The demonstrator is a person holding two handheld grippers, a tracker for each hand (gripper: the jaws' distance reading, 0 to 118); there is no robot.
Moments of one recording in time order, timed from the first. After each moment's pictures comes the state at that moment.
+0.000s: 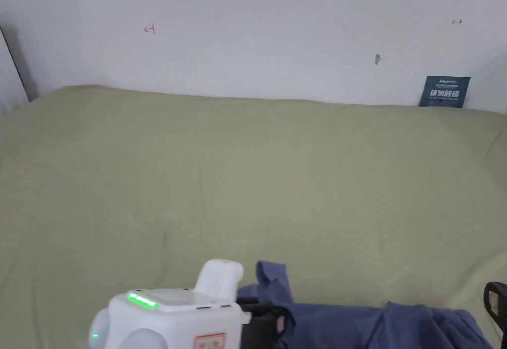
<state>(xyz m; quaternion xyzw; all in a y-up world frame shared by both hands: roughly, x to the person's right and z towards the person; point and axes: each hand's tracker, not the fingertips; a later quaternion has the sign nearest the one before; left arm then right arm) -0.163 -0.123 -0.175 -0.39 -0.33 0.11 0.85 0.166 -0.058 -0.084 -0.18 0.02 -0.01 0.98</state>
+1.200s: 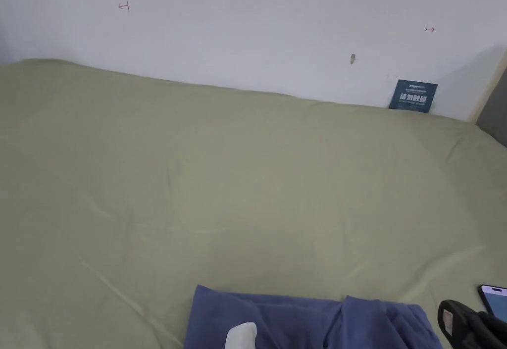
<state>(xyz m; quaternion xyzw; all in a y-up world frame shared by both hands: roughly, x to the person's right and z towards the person) -0.106 -0.251 -0.184 -0.46 -0.34 0.35 0.74 0.157 -0.054 -0.062 -0.20 0.04 0.00 0.98</state>
